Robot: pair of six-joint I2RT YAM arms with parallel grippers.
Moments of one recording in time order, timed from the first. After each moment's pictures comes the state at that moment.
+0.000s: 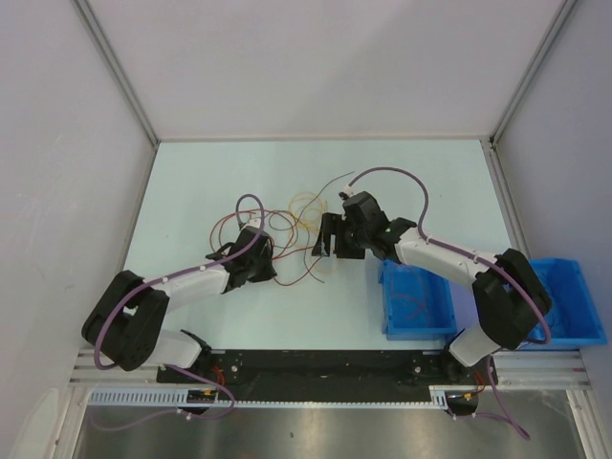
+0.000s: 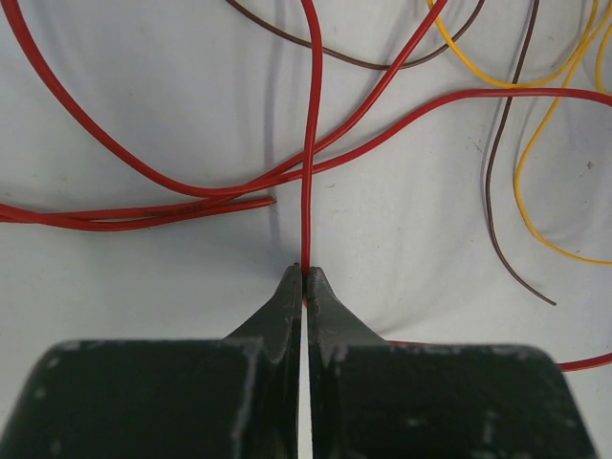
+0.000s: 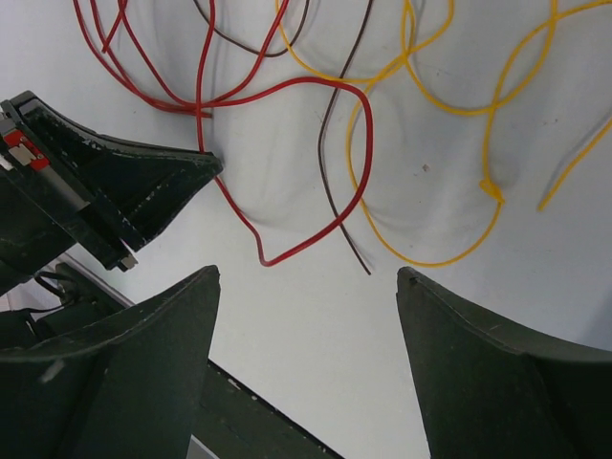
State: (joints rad) left arm -0.55 1.38 0.57 -0.11 -0.10 -0.65; right arm 0.72 1.55 1.03 -0.27 -0.17 0.70
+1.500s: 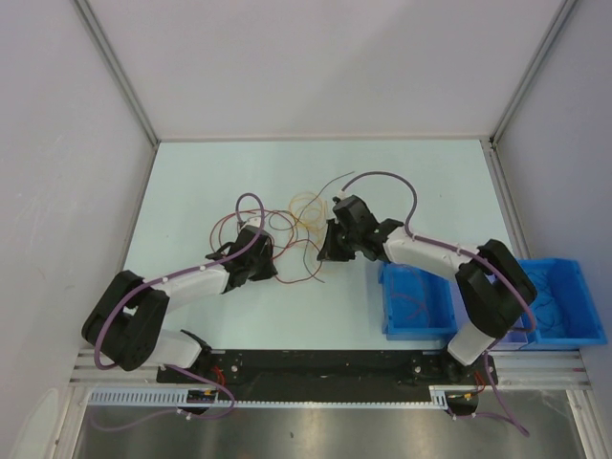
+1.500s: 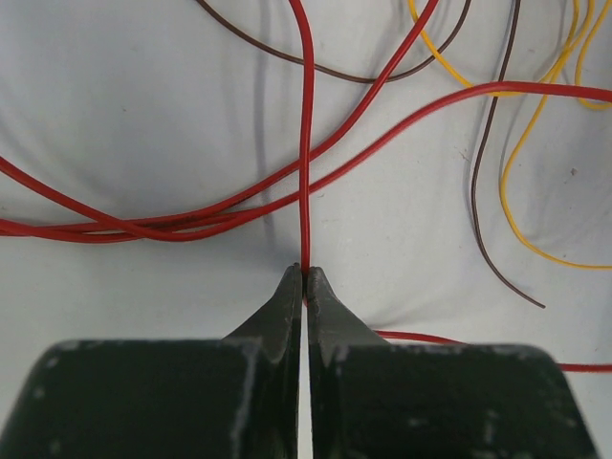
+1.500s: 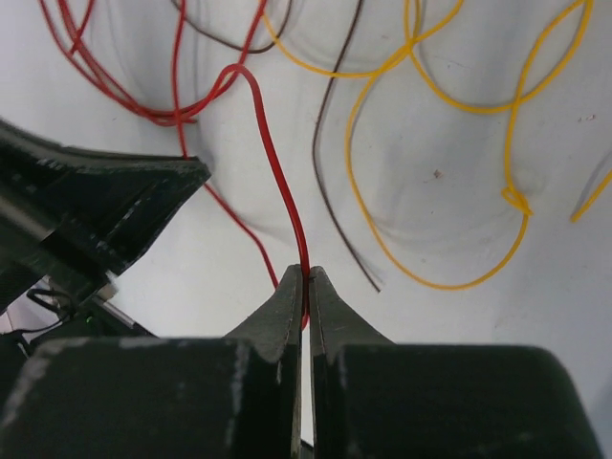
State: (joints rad) left arm -0.55 1.38 0.57 -0.09 -0.10 -0.65; right arm 0.74 1.67 1.05 -0.23 -0.16 0.76
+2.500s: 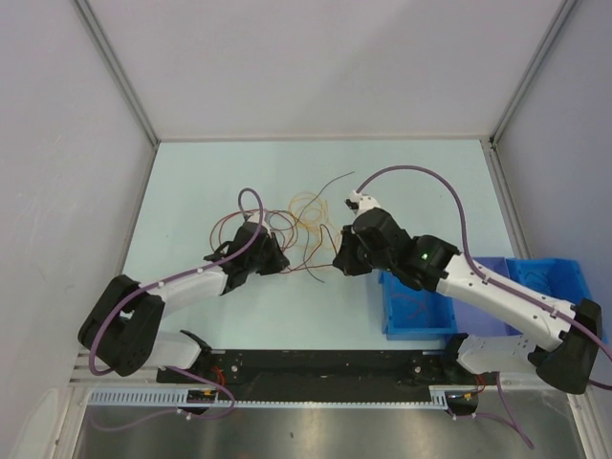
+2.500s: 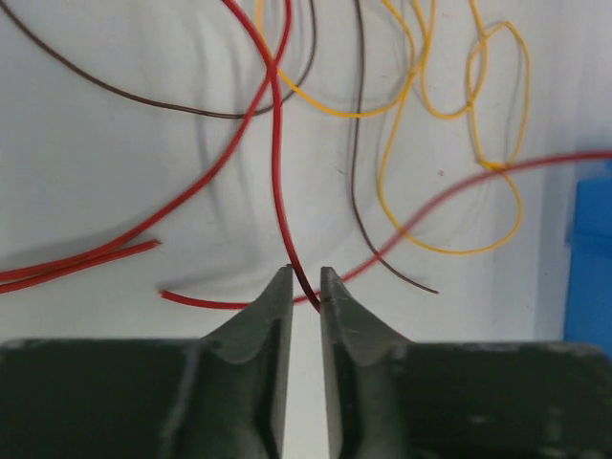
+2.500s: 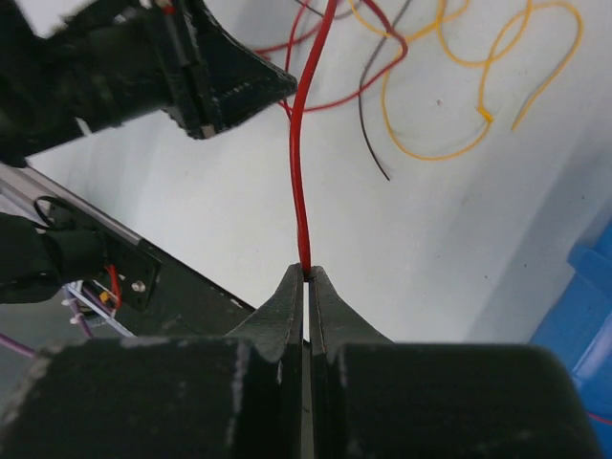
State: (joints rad) left arm -0.56 1.34 0.57 0.04 0.02 -0.67; right arm 0.96 1.20 1.08 -0.59 0.10 0.65
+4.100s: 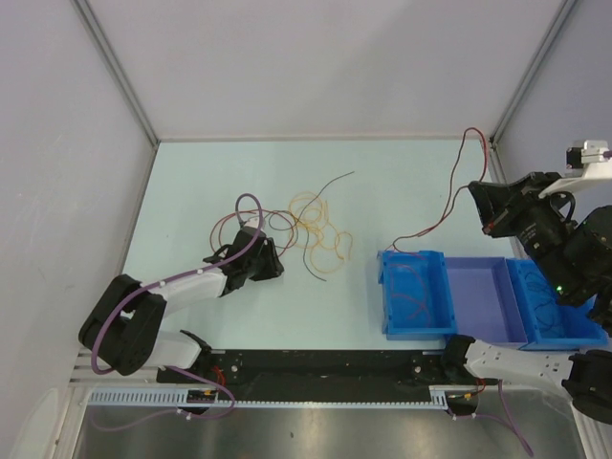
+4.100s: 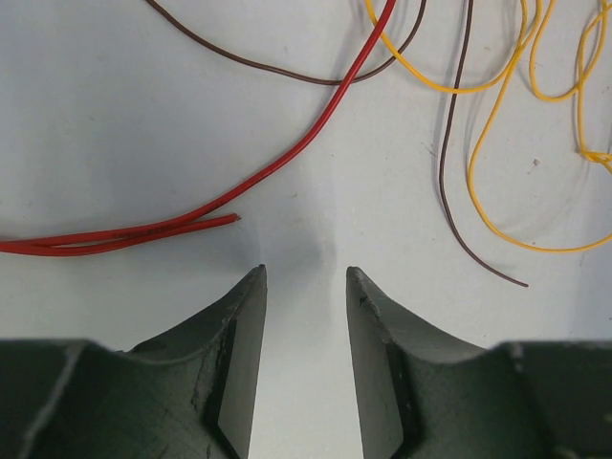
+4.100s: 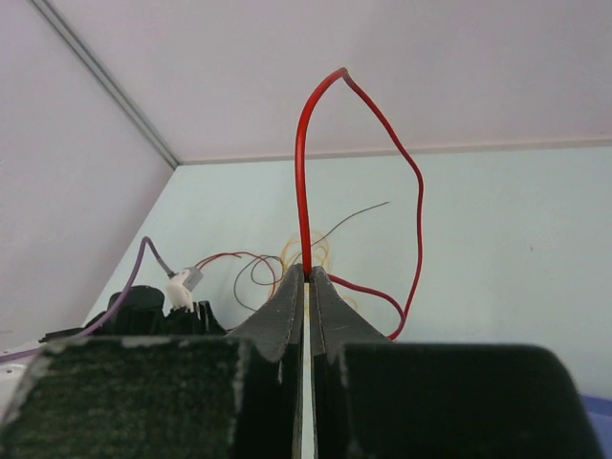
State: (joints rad) left arm -0.54 1.35 0.54 -0.03 -0.05 -0.64; right arm 1.01 0.89 1.81 -0.96 0.71 0.35
